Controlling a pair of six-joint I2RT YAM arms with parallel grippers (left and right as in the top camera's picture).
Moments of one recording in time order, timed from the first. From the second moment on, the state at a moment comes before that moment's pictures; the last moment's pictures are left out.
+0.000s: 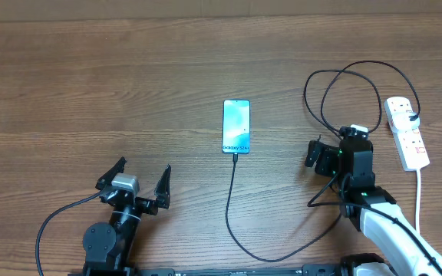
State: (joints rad) left arm -0.08 0.02 0.01 -0.06 0.16 -0.09; right arm 0.10 1.20 0.38 0.06 0.11 0.33
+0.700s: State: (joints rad) left arm -0.08 0.02 0.01 -0.06 0.16 -0.09; right arm 0.10 1.02 0.11 0.43 0.08 0.33
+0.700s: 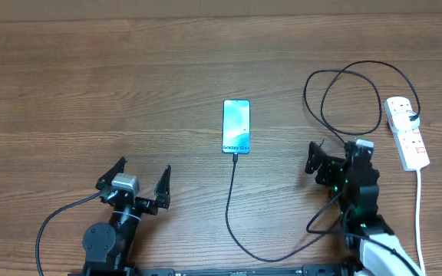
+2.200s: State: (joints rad) left arm -0.08 0.02 0.01 -0.06 0.16 -0.09; right arm 0.10 0.53 0.02 0.13 0.01 0.20
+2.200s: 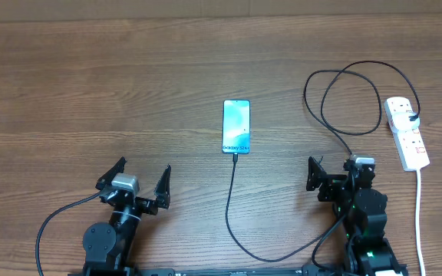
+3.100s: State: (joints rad) left arm -0.08 0.02 0.01 -0.06 0.16 -0.09; right arm 0.10 0.18 0.02 -0.04 -0.04 0.17
